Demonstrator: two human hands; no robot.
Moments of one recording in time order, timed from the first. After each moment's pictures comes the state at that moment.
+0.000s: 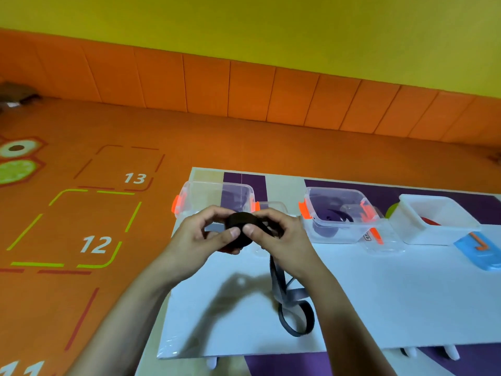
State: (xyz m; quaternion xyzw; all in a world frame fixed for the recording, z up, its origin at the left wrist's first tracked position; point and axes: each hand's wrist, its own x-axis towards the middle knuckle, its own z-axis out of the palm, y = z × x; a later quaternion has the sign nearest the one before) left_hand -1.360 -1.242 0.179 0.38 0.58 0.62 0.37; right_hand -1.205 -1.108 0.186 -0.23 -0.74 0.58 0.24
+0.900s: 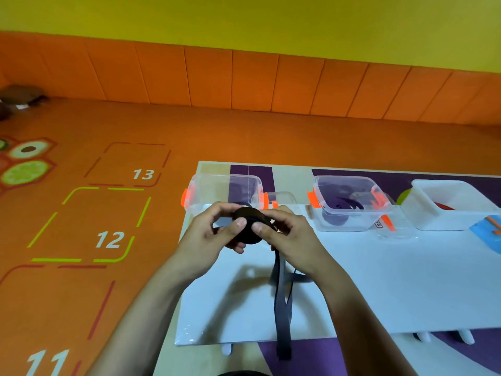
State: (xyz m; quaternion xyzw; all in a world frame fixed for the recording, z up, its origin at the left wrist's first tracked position) left_hand -1.354 -1.247 0.172 0.36 0.59 0.63 0.35; right_hand -1.205 -1.116 0.175 -0.24 -0.75 0.58 0.21
